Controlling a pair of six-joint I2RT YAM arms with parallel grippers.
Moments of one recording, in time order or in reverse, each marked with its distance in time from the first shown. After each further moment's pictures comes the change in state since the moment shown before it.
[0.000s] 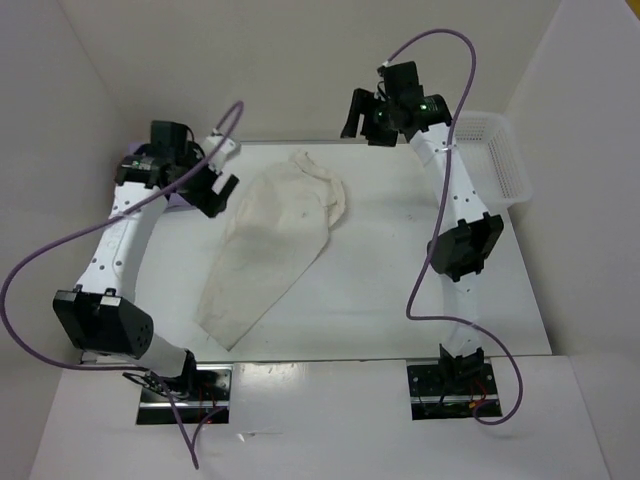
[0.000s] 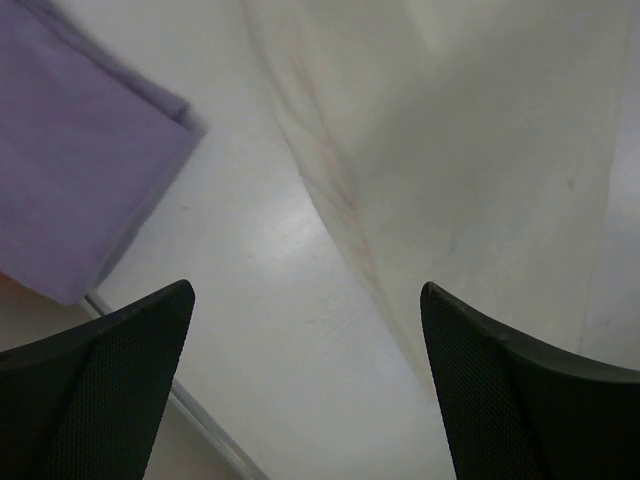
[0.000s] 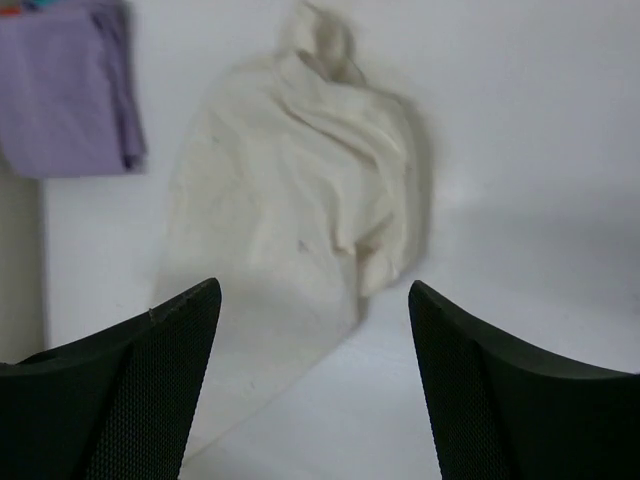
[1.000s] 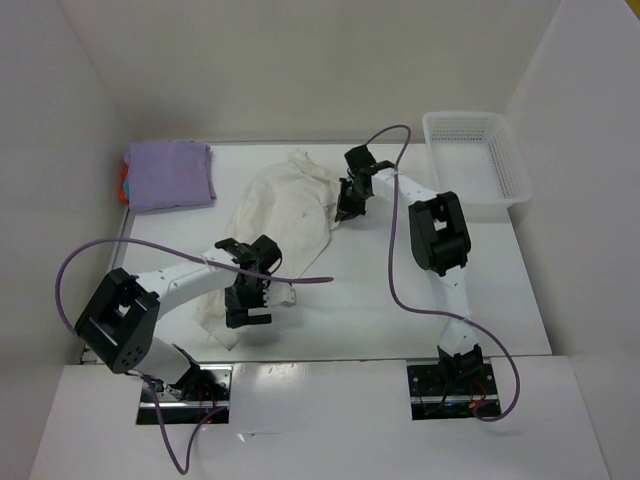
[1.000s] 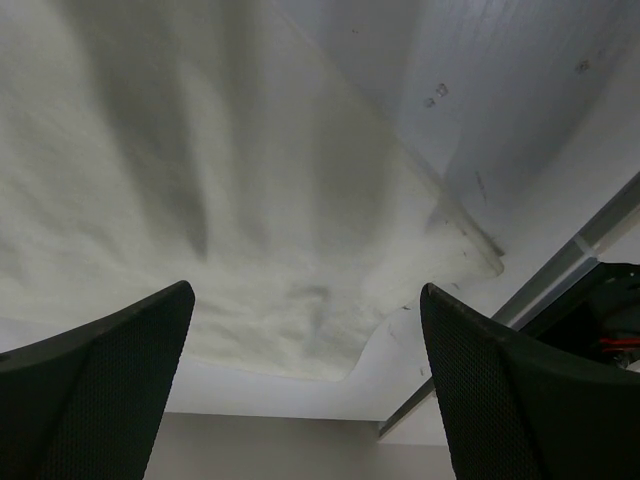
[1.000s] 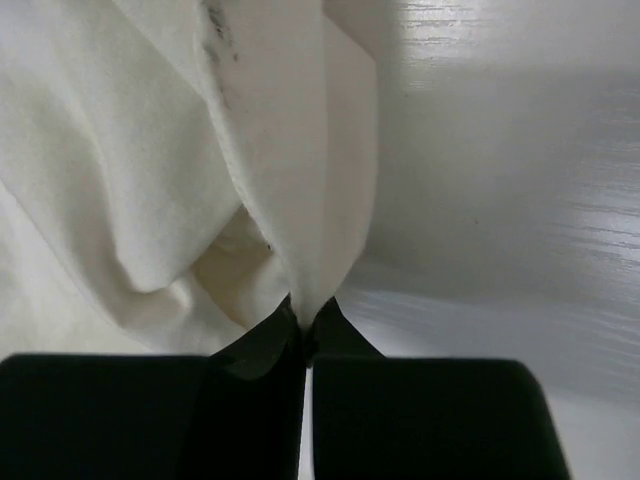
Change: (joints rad) left arm -0.591 -0.034 -0.781 0.016 -0.256 0.236; right arm 0.064 0.126 -0.747 0.405 -0.042 0.112
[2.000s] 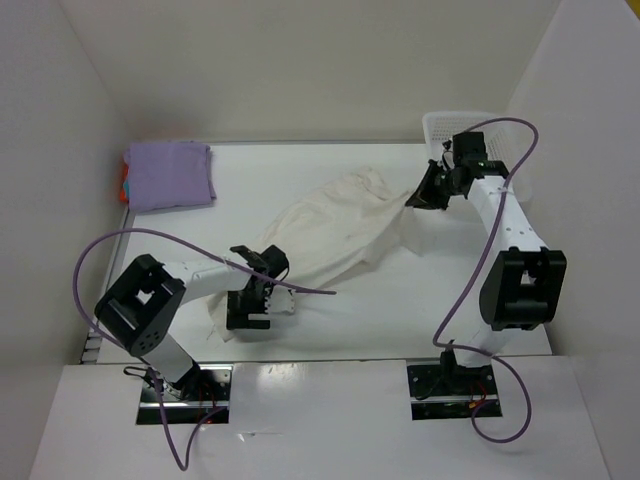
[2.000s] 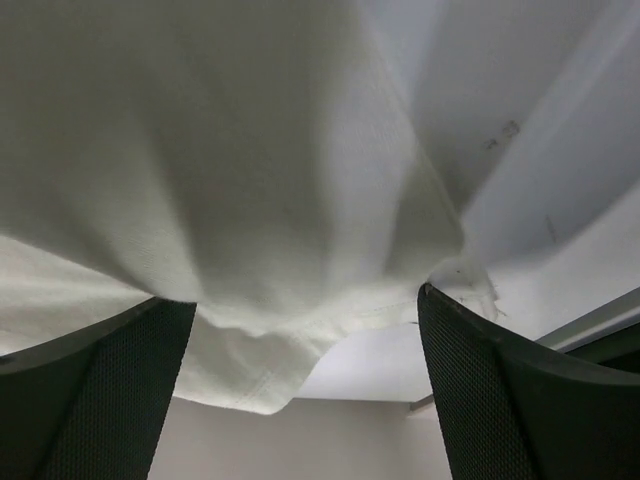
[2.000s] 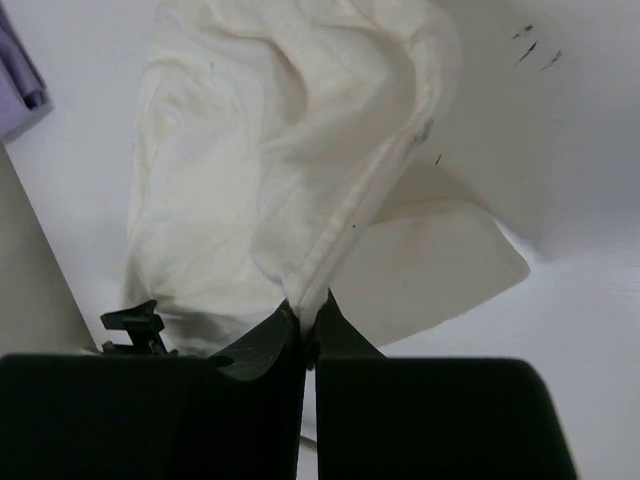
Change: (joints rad) left arm -0.029 0.126 -0.058 0.109 -0.113 0.020; right arm -0.403 -0.674 -0.390 -0.130 -0.164 -0.096
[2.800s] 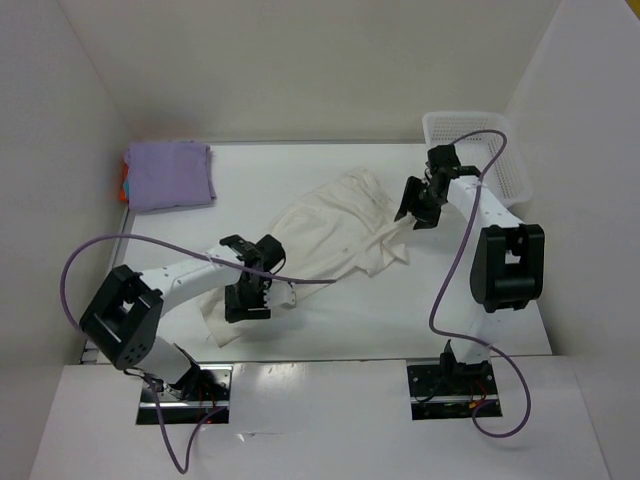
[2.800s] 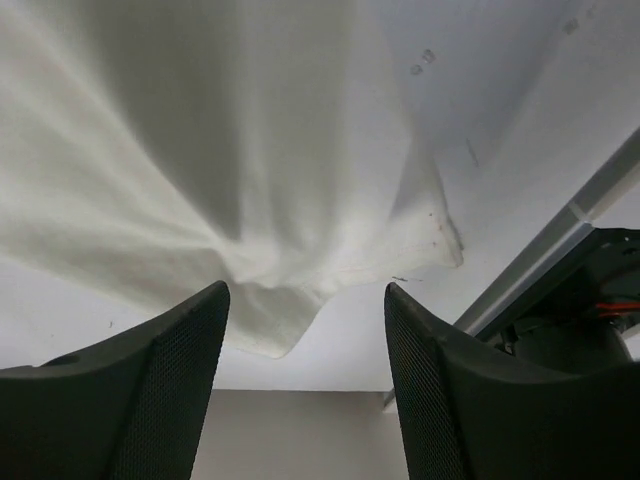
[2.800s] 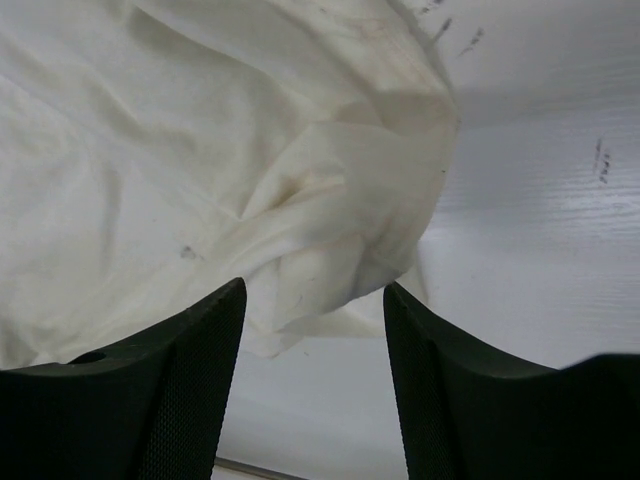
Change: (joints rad) left arm 0.014 -0.105 0.098 -0.177 0.089 -0.024; right arm 0.068 0.167 -0.026 0.023 0.163 -0.039
